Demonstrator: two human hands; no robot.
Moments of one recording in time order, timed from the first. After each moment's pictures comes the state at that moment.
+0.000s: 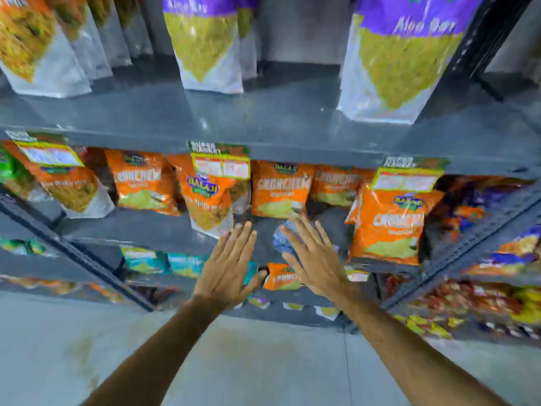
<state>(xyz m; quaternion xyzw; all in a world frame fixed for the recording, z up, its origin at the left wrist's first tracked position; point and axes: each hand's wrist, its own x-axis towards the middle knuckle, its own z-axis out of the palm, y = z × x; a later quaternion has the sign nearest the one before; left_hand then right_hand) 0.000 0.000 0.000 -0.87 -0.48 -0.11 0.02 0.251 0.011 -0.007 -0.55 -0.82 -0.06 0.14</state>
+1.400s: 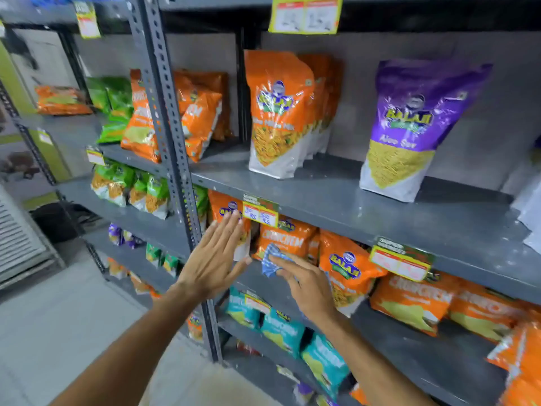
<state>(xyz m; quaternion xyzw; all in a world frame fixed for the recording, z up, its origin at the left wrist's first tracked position) -0.324 0.009 0.134 -0.74 -0.62 -0.15 0.20 -0.071 0.058 0.113 -0.36 -0.84 0.18 0.38</state>
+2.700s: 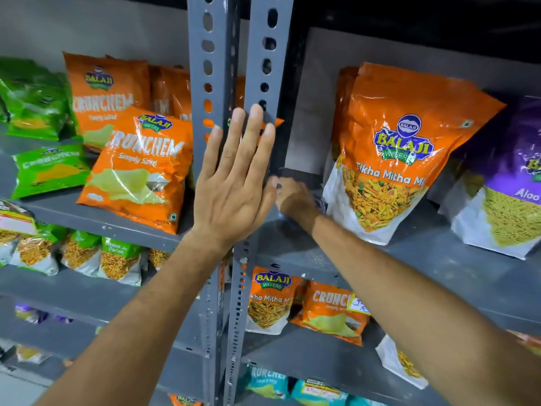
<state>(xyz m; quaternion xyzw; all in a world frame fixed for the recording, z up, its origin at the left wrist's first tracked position) -0.560 0.243 0.294 -0.67 -0.41 -0.47 0.39 -0.407 0.355 0.267 -0.65 -0.72 0.09 0.22</state>
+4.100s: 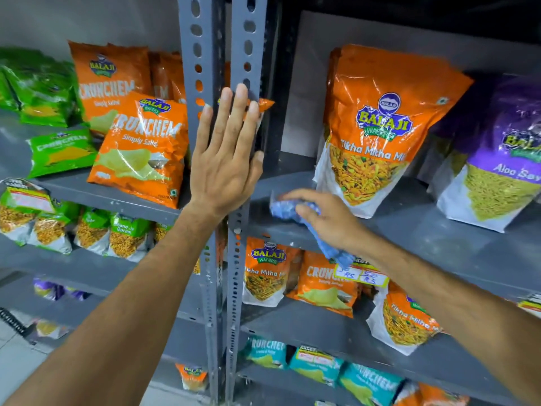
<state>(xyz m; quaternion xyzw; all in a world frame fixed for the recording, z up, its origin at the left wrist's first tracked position) -0.556 0.235 0.297 -0.67 -0.43 -0.47 0.39 -0.321 0.211 0.278 -0.42 -0.83 0.20 0.30</state>
